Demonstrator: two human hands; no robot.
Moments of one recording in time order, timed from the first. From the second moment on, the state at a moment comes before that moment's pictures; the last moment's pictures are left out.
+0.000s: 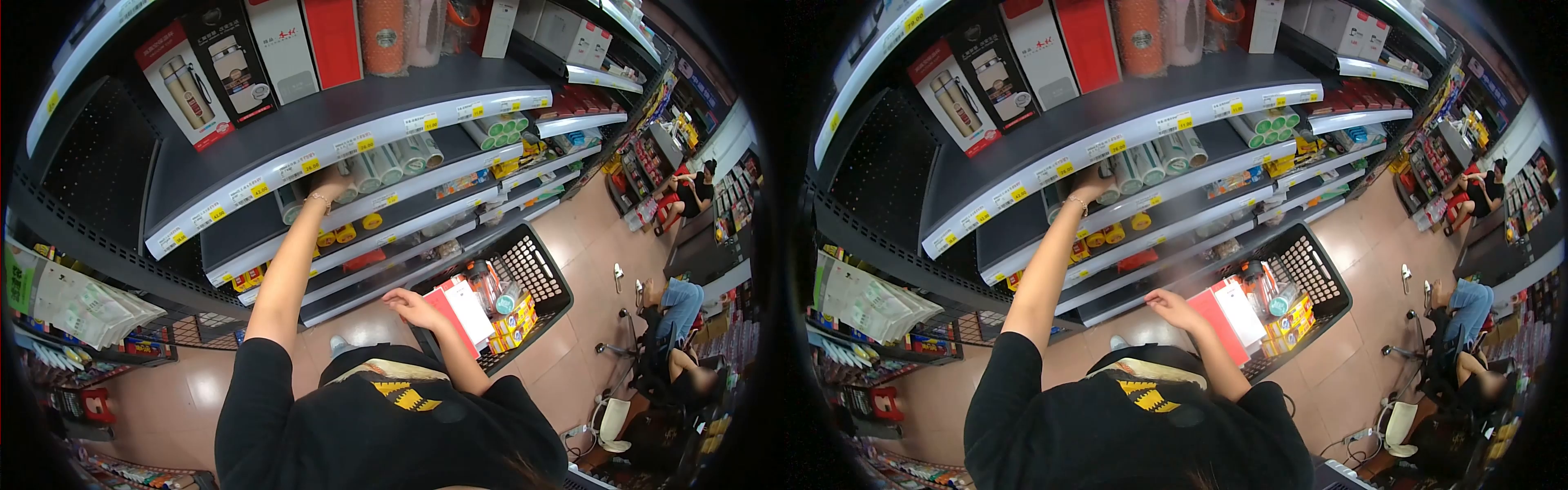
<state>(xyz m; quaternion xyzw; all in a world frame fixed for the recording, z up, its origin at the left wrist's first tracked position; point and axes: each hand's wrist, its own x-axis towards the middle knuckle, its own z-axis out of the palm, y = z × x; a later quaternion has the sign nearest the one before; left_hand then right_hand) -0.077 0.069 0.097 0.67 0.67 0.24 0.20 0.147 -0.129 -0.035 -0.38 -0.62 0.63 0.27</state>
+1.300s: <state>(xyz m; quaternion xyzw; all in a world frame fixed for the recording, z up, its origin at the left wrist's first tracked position) 0.071 -0.118 -0.106 0.85 0.40 0.06 0.34 0.320 -0.265 -0.123 -0.72 -0.11 0.51 0.46</state>
